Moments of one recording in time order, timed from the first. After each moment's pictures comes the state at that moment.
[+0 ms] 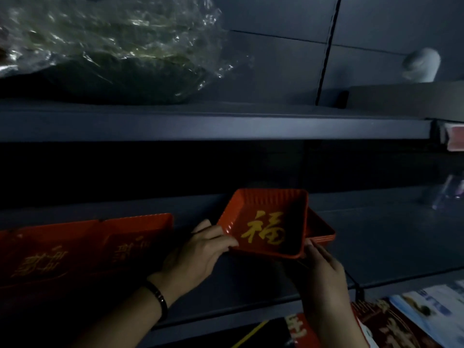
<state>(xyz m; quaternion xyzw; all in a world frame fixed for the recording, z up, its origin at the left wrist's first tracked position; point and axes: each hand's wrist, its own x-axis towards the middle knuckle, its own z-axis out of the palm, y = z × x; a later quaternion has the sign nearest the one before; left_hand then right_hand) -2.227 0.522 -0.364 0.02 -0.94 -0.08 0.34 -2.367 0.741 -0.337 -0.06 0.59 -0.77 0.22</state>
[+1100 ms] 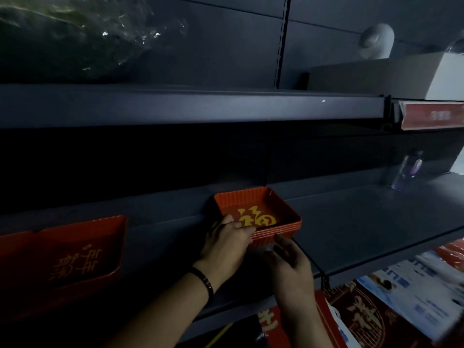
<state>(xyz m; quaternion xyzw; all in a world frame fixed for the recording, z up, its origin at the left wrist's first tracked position) -2.365 0.593 -0.372 0.13 -0.96 -0.07 0.23 -2.393 0.753 -0.359 -0.13 0.66 -0.72 0.15</state>
